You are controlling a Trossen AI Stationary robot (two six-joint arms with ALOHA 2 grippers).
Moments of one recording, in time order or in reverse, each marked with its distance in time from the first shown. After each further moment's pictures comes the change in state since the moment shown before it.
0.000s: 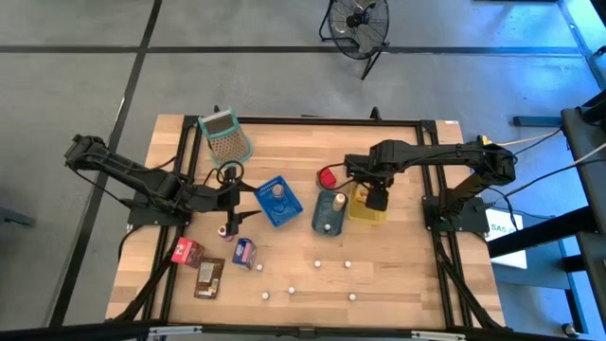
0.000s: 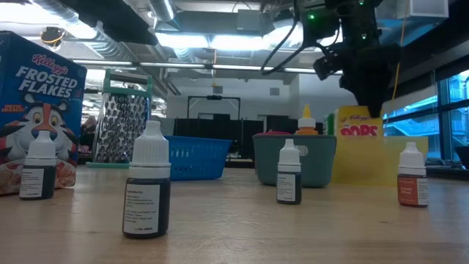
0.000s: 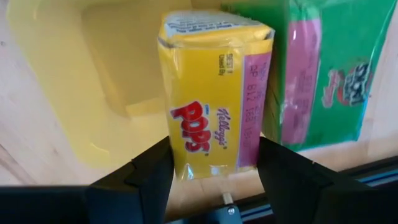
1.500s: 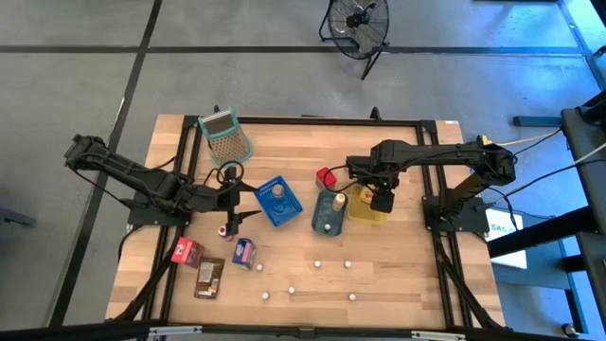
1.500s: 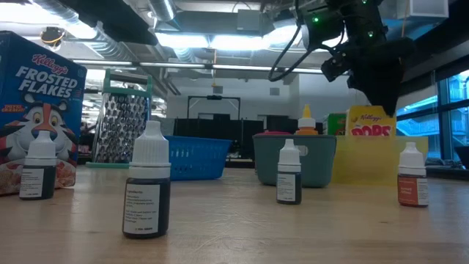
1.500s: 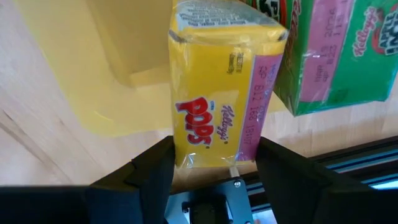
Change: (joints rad) left arm 0.000 0.000 0.000 0.000 0.000 0.000; right arm 0.000 0.000 0.000 -0.084 -0.040 0.007
